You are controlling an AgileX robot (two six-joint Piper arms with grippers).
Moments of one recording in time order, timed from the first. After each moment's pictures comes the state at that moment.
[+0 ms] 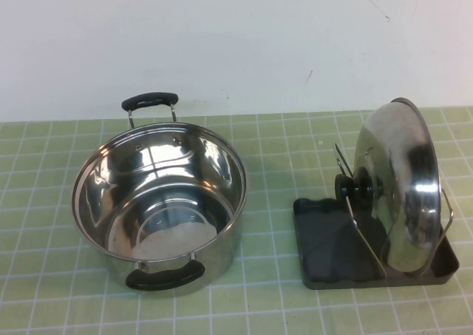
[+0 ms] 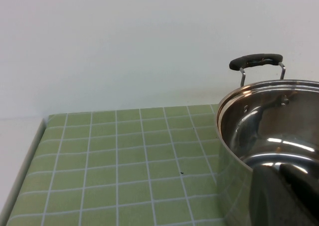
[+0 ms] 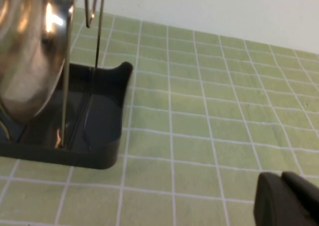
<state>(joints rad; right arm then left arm) 0.01 -0.01 0.03 -0.08 0.39 -0.11 -0.27 0.17 -0.24 0.61 0.34 -0.66</state>
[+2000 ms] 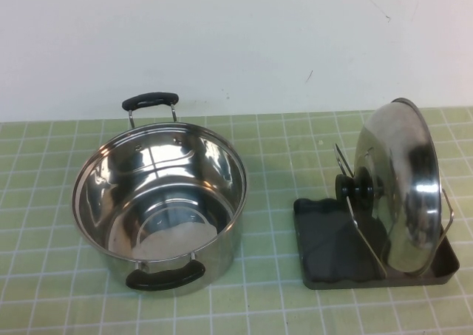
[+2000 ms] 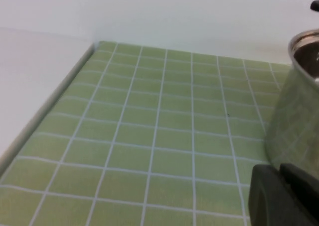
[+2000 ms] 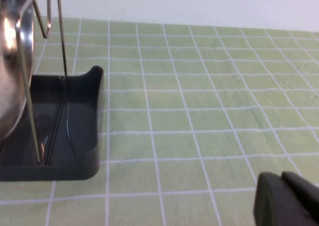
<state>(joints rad) -0.06 -0.01 0.03 -0.11 0.41 0.01 0.14 -0.01 0.01 -0.09 0.28 -0.08</state>
